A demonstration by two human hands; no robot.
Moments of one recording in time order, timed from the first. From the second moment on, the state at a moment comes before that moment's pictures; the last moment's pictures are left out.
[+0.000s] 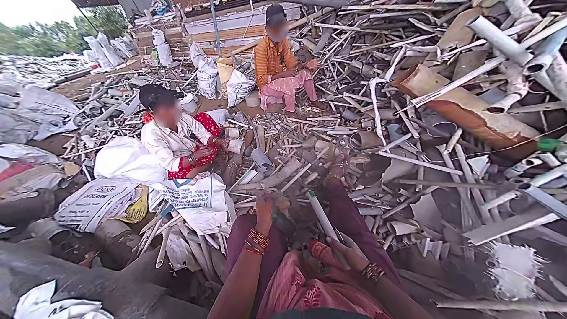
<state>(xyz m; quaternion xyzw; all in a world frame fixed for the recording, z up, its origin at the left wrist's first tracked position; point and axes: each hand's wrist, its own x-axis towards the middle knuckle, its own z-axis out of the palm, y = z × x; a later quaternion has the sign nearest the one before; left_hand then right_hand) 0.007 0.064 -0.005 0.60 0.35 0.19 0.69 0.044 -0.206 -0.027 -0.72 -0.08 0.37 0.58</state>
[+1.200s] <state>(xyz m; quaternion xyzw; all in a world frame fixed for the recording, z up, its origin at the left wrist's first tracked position) 0.010 0.064 -0.014 0.68 0.33 0.09 0.65 0.056 -0.200 -0.043 -0.75 -0.05 0.41 0.52</state>
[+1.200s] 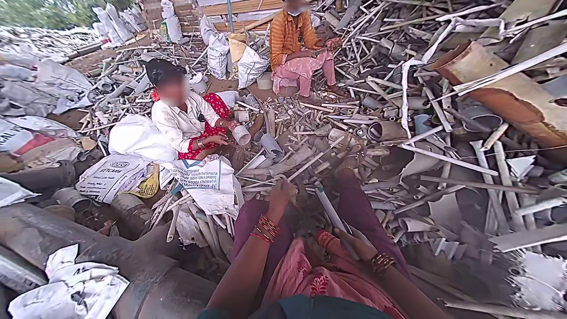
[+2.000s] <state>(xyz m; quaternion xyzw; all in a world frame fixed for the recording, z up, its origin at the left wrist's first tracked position) 0.007 0.059 -0.003 0.70 0.30 0.05 0.65 0.063 -0.206 -0.067 -0.75 -0.08 0.42 0.51</state>
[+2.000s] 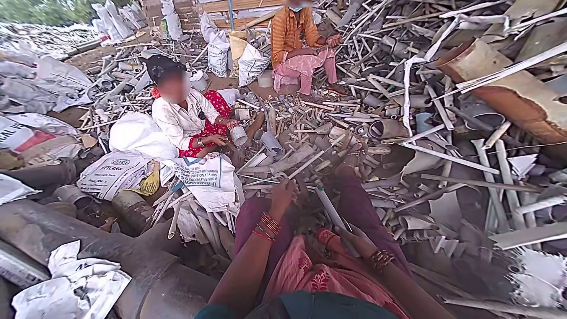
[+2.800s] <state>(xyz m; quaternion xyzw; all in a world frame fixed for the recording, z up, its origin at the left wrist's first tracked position) 0.004 0.060 -0.003 0.71 0.26 0.05 0.65 0.062 -0.205 -0.063 -0.75 -0.07 0.42 0.51</state>
